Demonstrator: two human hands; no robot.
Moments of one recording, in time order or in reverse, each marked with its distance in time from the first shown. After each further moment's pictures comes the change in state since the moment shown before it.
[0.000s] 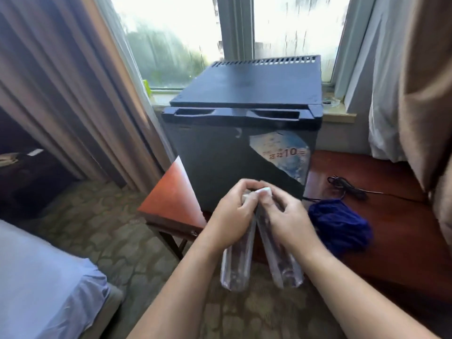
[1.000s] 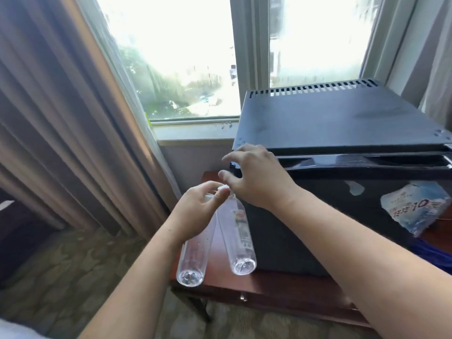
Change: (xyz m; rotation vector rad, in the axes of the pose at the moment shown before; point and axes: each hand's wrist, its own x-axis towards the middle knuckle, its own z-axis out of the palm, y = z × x) left_hand 0.175 -0.088 -0.296 0.325 -0.066 0.120; right_hand 0.230 -0.138 0.221 -0.907 0.019 -0.325
